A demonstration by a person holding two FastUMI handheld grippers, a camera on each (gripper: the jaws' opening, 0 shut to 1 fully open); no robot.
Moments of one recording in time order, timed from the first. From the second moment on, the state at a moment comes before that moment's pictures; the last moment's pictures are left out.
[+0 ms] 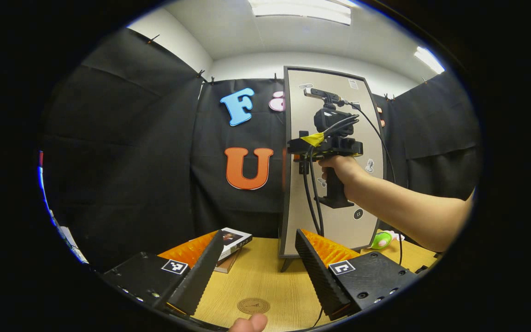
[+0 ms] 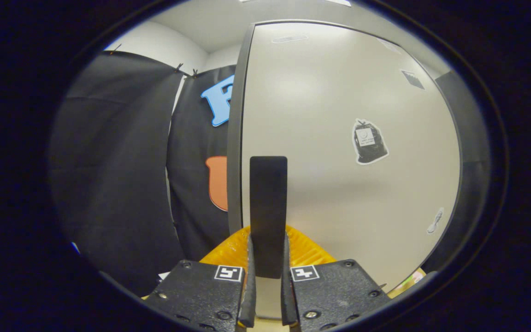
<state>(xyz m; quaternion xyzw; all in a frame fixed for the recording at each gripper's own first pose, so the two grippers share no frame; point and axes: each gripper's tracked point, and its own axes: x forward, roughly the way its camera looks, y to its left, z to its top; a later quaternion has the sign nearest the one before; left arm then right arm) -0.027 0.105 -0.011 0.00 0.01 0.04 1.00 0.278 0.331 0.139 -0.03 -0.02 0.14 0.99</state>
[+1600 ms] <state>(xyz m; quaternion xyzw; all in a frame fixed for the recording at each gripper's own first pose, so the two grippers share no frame) -0.054 0.013 0.003 0.00 -0.01 -0.03 1.00 0.093 0.199 0.141 -0.03 -0.02 0.19 0.98</state>
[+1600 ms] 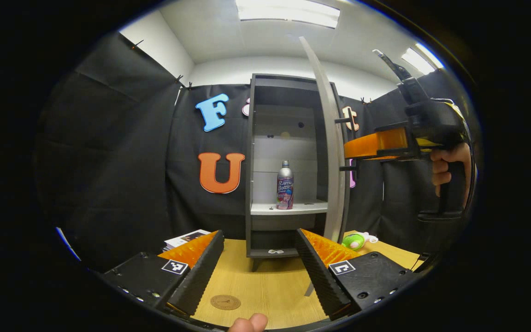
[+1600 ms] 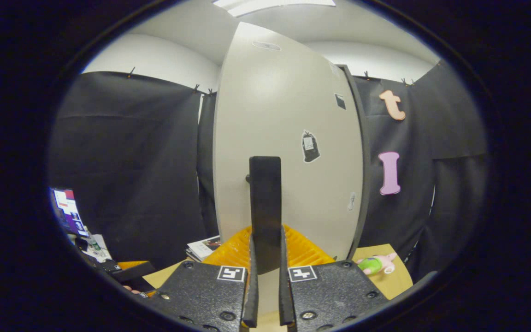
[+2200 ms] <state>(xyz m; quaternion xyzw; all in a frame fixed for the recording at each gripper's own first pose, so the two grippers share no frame) -0.057 -0.017 0.003 0.01 0.00 -0.05 1.00 0.075 0.122 0.143 -0.02 -0.03 0.11 0.99</state>
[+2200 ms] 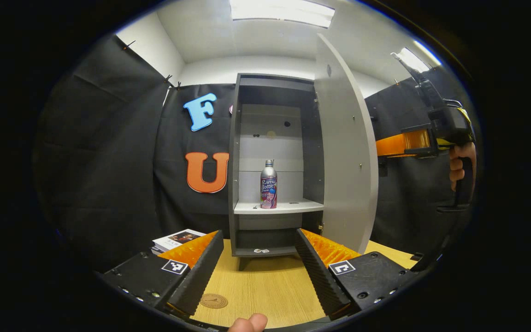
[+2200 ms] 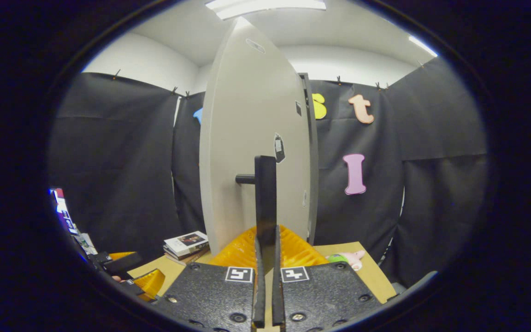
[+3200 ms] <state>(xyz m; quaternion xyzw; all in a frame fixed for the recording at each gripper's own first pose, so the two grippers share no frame) -0.058 -0.022 0.004 0.02 -0.01 -0.06 1.00 -0.011 -0.067 0.154 0.02 -0.05 0.02 1.00</state>
